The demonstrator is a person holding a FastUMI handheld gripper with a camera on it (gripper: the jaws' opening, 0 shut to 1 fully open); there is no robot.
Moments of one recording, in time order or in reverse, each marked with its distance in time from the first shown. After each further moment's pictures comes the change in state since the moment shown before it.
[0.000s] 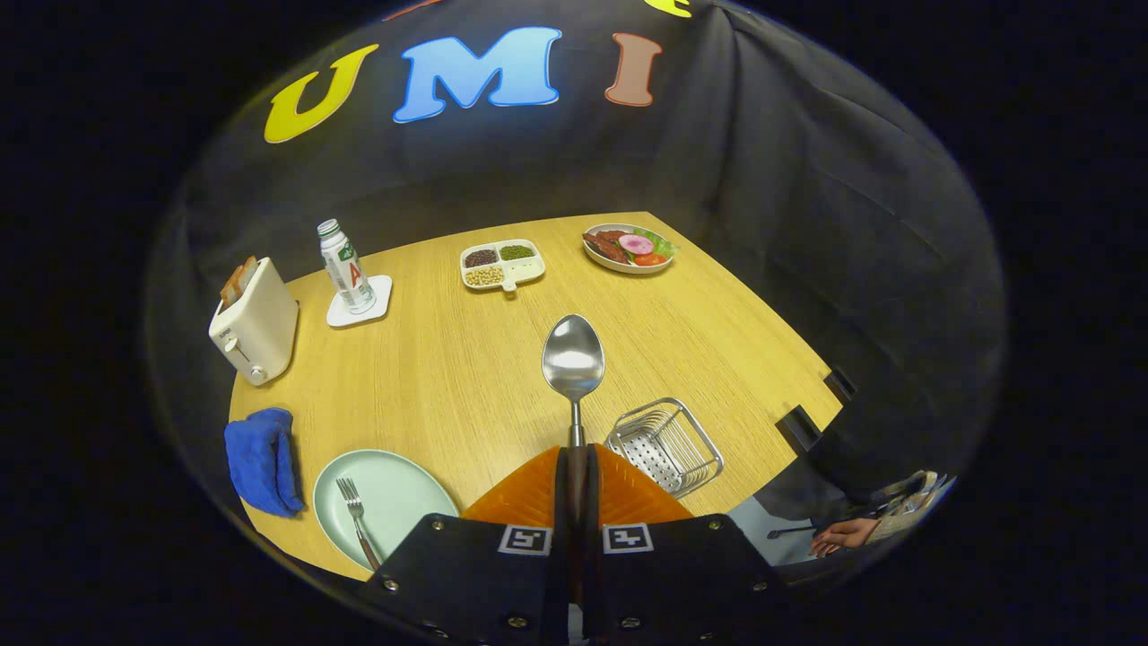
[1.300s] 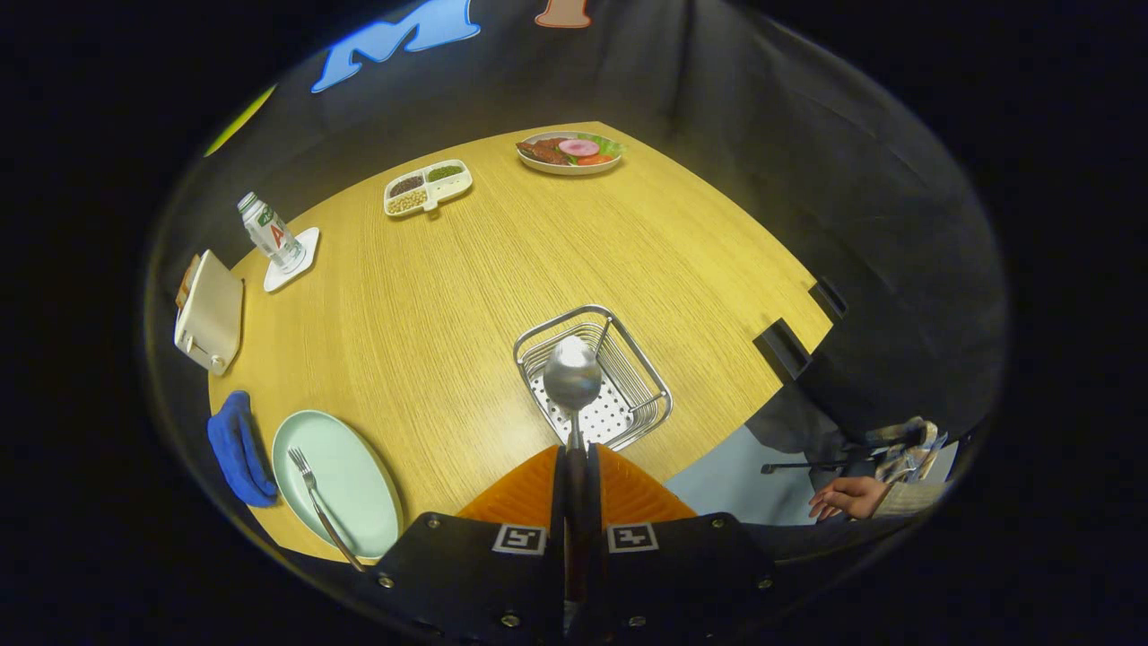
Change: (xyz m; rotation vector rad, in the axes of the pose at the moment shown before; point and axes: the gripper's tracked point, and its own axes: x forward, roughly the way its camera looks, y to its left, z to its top) arm 0.028 -0.058 -0.050 0.068 0.272 -0.051
